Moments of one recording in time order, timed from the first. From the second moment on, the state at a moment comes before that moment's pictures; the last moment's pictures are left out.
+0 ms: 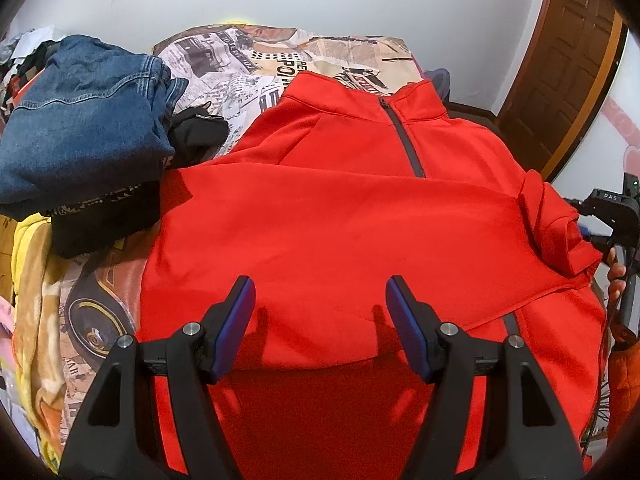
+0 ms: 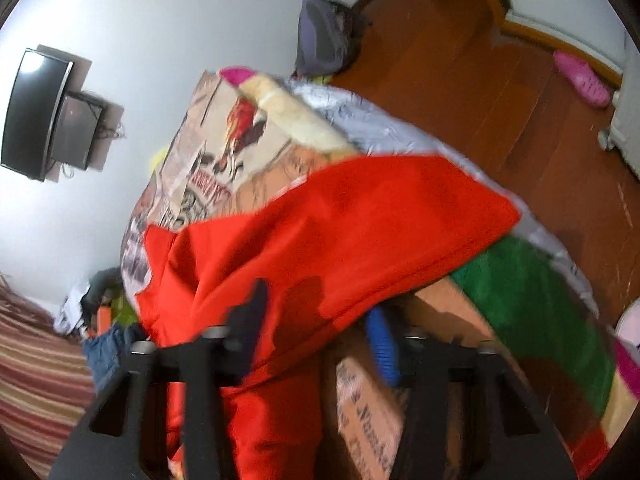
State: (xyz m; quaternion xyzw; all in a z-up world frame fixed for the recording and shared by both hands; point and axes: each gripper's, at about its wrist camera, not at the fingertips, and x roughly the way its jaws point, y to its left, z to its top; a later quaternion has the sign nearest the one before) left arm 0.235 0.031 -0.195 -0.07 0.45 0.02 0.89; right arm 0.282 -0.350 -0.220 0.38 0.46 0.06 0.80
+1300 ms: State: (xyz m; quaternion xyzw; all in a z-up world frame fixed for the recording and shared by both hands) left arm 0.137 0.139 -0.165 -0.12 0.39 0.09 0.91; right arm 0.223 -0.028 -0.145 0.03 0.51 0.41 0.75
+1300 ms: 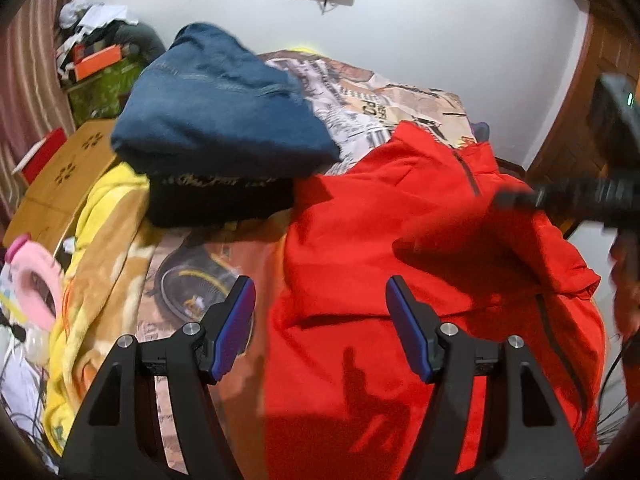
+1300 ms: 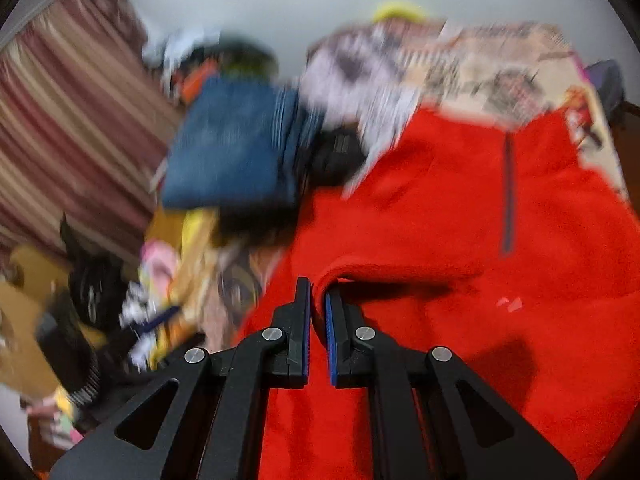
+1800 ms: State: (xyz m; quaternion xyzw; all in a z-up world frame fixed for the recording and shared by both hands) left arm 0.133 0.128 -0.168 -0.12 0.41 0.08 0.90; right arm 0.177 -0.018 -0.192 -0.10 0.59 0.39 0.70
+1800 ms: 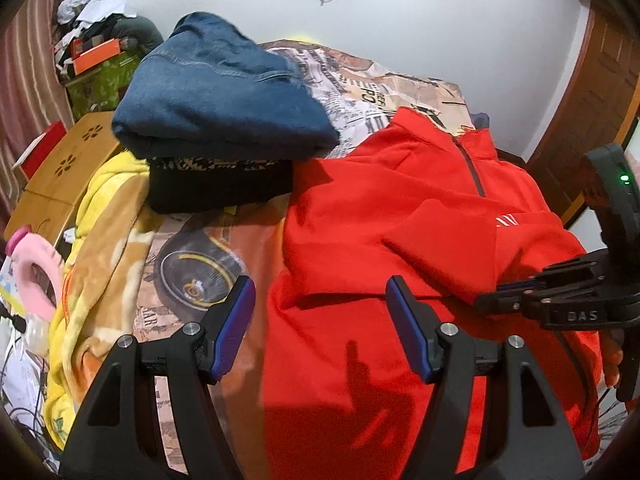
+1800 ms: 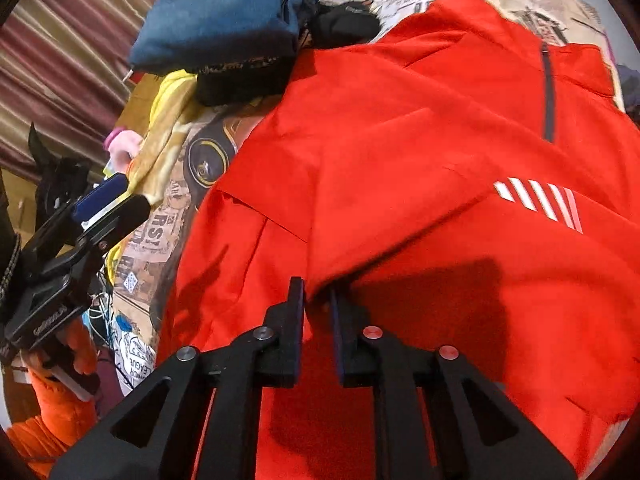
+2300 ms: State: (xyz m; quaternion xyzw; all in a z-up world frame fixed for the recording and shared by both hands) left arm 0.191 0.044 -0.158 -0.03 0.41 0.01 0.91; right arm 0.214 -0.150 -0.121 -0.02 0.48 0.23 0.85
